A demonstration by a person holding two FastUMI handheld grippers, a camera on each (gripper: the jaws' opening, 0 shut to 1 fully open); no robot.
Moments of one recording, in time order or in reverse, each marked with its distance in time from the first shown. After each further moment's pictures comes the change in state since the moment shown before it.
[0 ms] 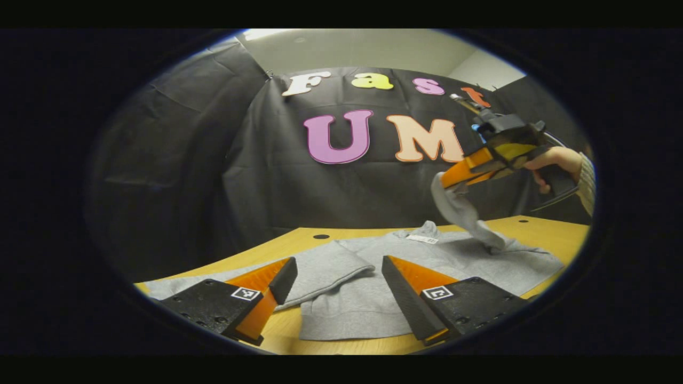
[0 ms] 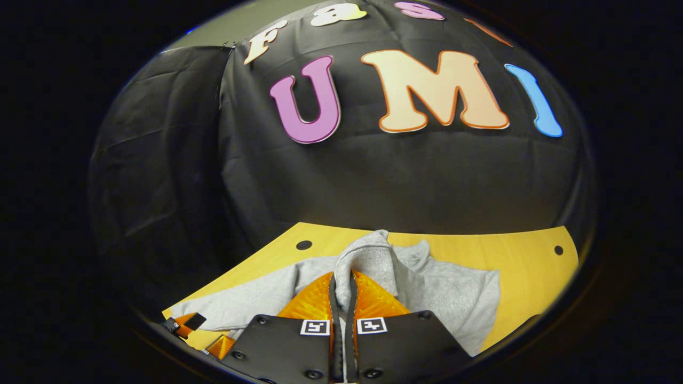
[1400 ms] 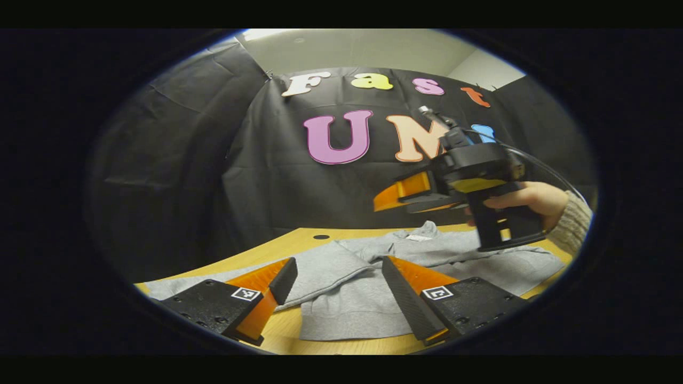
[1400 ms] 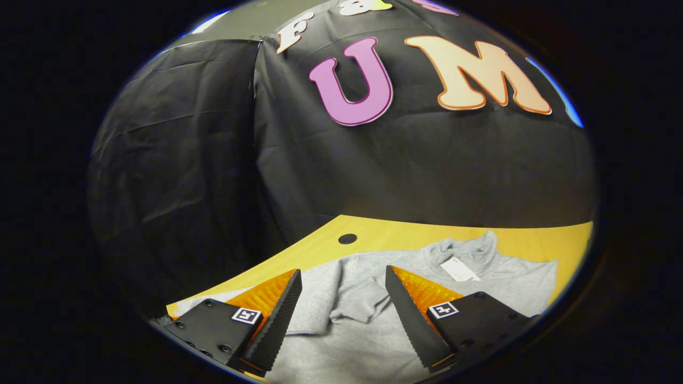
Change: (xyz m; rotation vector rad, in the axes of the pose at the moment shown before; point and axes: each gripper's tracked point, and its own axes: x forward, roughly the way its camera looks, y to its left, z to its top) left arm -0.001 0.002 0.001 0.004 -0.002 -0.001; right arm 0.000 0.030 -0.030 -0.028 -0.066 0.148
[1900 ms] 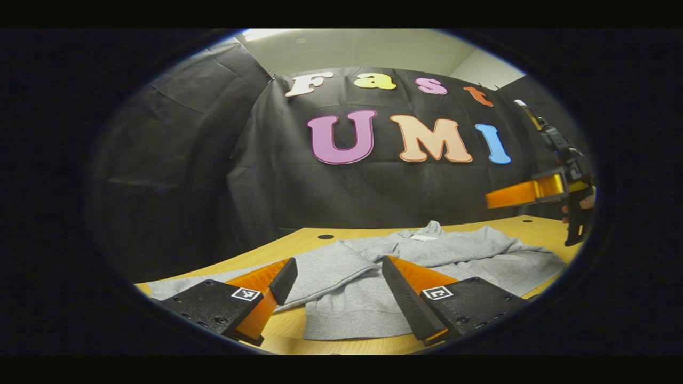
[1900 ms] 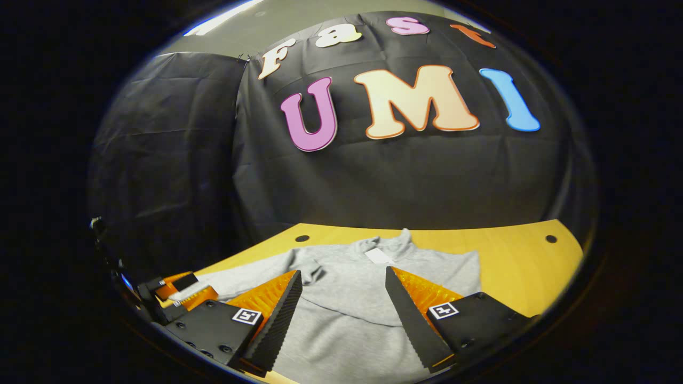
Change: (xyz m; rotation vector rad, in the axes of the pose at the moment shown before) left arm 0.001 0.004 -0.001 0.002 -0.001 0.032; right arm -0.151 -0.105 -0.028 -0.027 -0.109 -0.214
